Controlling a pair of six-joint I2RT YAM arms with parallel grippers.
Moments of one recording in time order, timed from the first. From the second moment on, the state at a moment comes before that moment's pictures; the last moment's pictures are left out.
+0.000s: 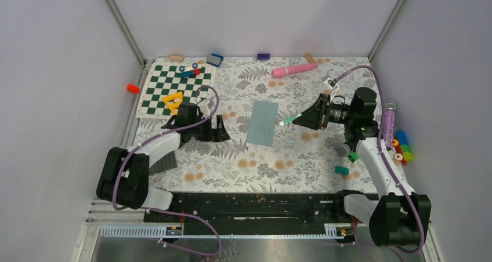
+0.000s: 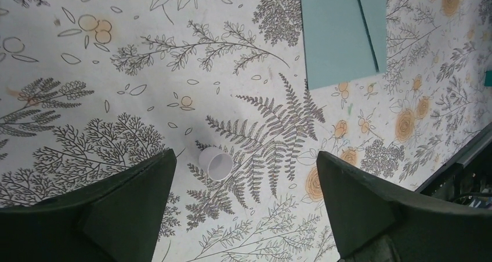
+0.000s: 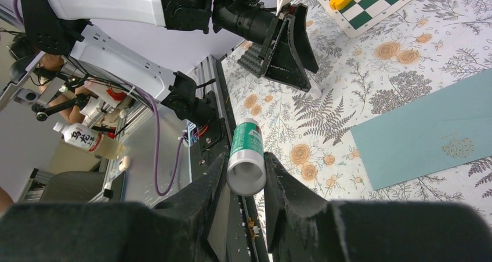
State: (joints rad) left arm -0.27 1.39 0.68 -0.12 0.45 -0.26; right arm 0.02 1.09 0.75 0.17 -1.32 0.47
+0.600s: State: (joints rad) left arm -0.27 1.47 0.68 -0.21 0.44 -0.34; right arm 0.02 1.09 0.75 0.11 -1.30 0.41
